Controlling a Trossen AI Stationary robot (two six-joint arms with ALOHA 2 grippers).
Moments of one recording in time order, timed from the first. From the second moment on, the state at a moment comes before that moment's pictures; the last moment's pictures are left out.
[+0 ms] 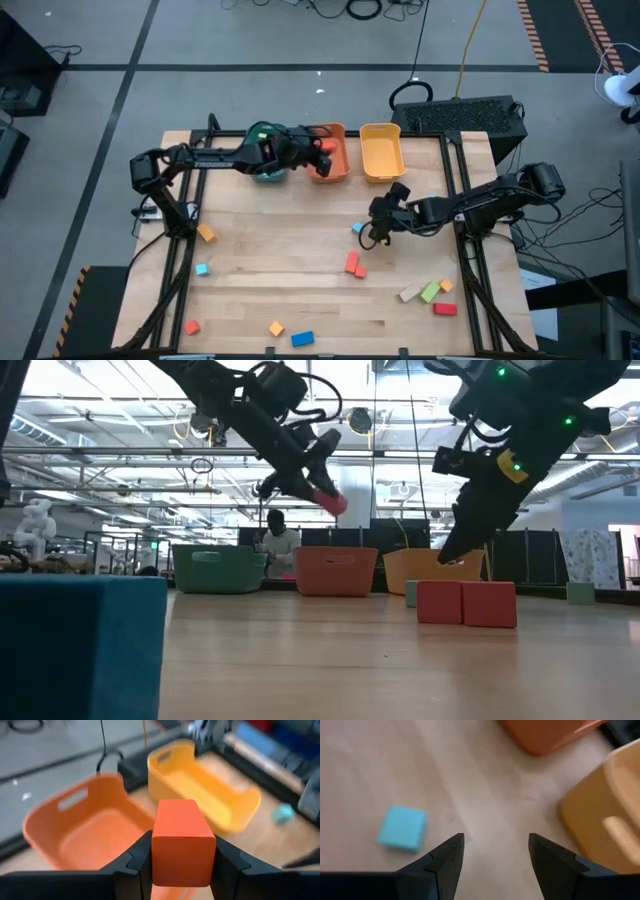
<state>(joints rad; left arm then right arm) 0.35 1.69 1.17 -0.02 -0.19 -0.42 0.12 1.40 0.64 -0.26 0.55 0.40</state>
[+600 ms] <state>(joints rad) 0.44 1.69 1.17 -0.19 -0.10 -0.28 0.13 1.40 0.64 -0.45 0.44 0.52</state>
